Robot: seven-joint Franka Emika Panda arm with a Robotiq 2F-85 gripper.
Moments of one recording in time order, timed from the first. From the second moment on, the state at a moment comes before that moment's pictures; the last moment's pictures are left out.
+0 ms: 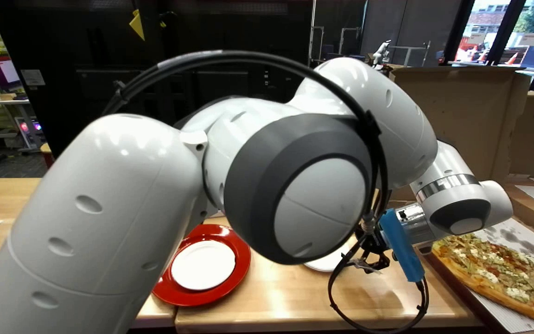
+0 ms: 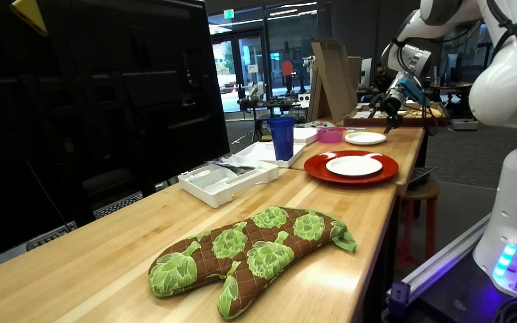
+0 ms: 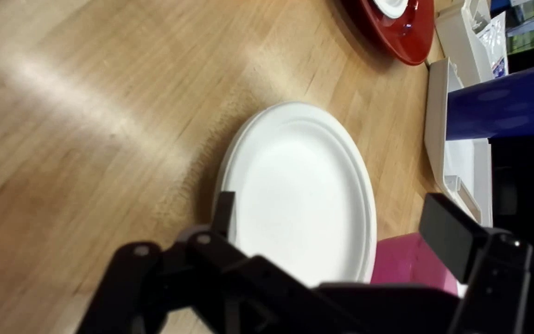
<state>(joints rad) -0.64 0.64 -0.16 -1.48 0.64 1.38 -0.55</state>
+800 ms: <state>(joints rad) -0.66 0.68 -0.16 -1.45 0.64 1.37 -0.50</state>
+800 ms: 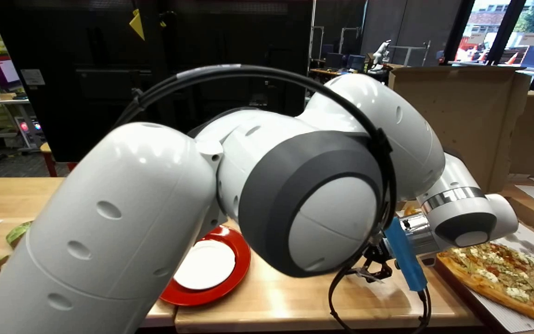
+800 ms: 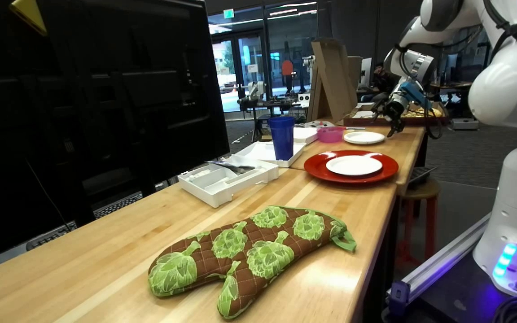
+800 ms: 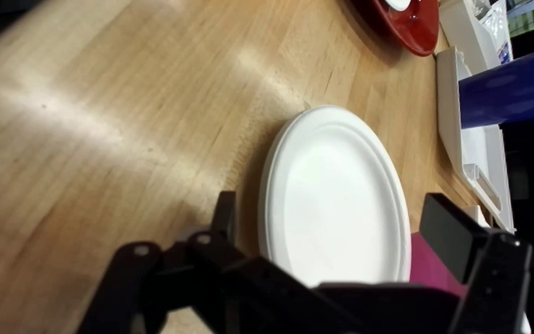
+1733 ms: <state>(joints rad) -0.67 0.73 -0.15 -1.39 0.68 1.31 -0.47</state>
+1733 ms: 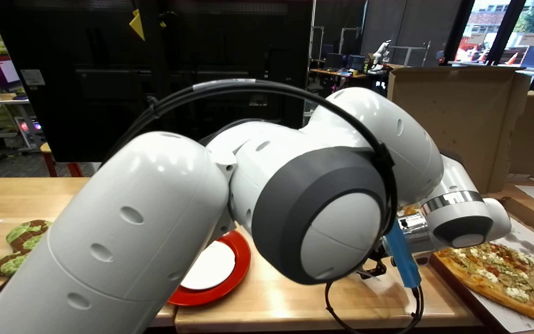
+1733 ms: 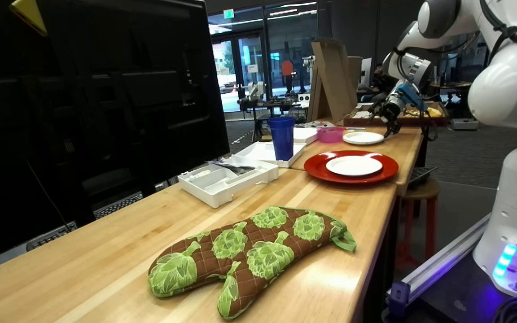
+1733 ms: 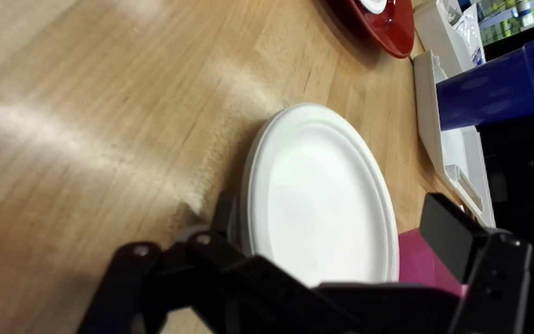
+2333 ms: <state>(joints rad) -0.67 0.77 -0.13 -1.36 0.69 1.27 -0.45</state>
